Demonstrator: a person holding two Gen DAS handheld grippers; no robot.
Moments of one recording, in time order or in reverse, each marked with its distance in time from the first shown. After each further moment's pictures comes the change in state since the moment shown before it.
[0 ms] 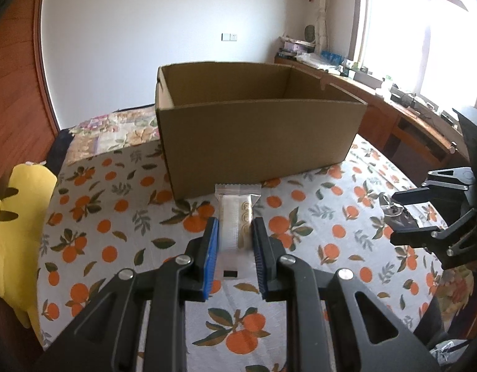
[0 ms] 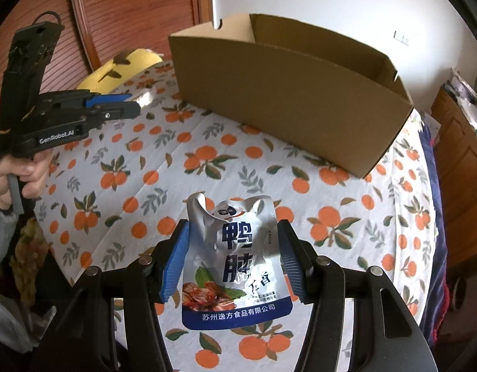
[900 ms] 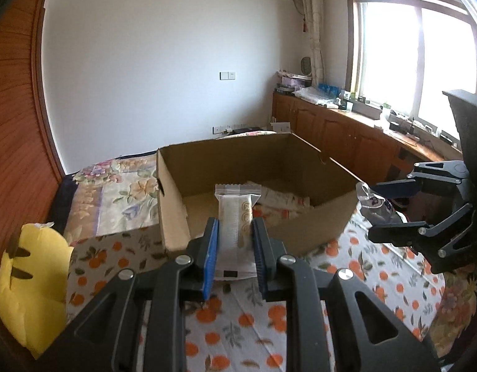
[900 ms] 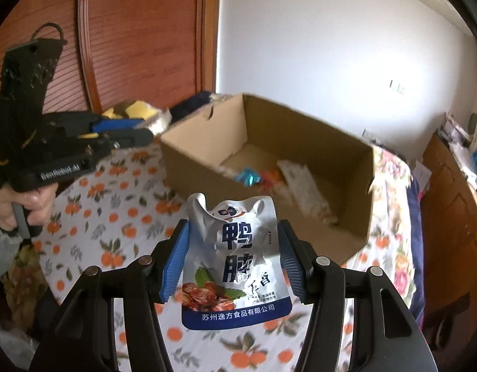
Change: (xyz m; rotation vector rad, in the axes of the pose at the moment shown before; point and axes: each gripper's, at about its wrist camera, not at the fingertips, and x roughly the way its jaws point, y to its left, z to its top) left arm -0.012 -0.002 0.102 0.032 -0.160 0.018; right arm -0.043 -0.022 0.098 -0.079 -0.204 -0.041
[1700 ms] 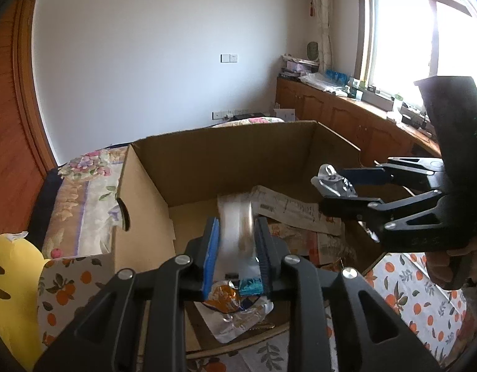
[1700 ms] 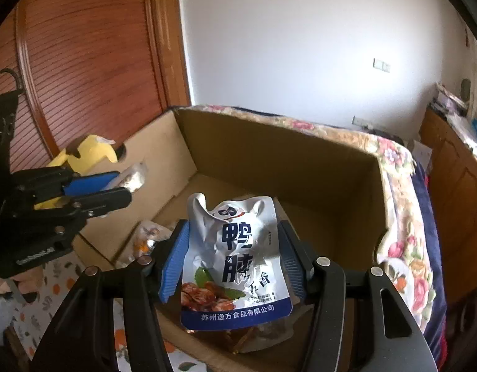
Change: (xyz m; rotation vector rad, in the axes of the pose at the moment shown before) left arm 0.115 0.008 0.020 -0.005 0.076 0.008; right arm 0.120 -0.090 0.030 0.175 -0.002 -0.016
